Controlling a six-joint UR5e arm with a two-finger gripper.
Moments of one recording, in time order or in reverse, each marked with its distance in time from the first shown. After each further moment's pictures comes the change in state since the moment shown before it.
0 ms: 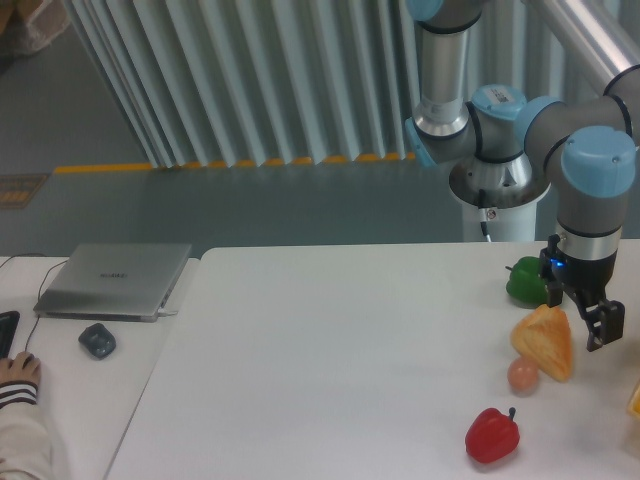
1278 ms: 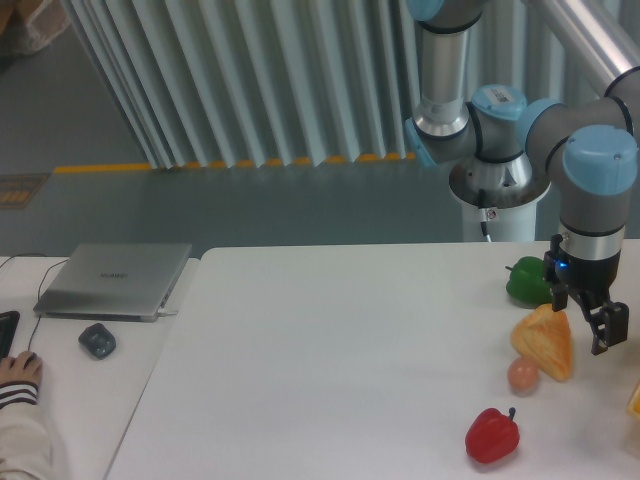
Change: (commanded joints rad) arm 0.003 -0.002 -0.018 0.074 0.009 0.023
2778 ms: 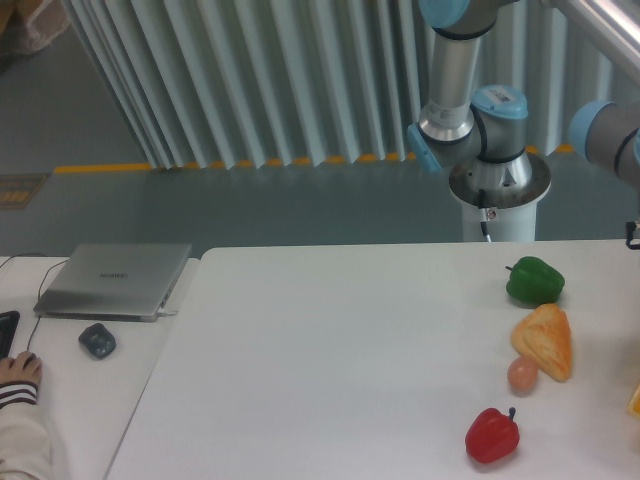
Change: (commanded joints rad) arm 0.137 -0.070 0.086 0.064 0.207 0.704
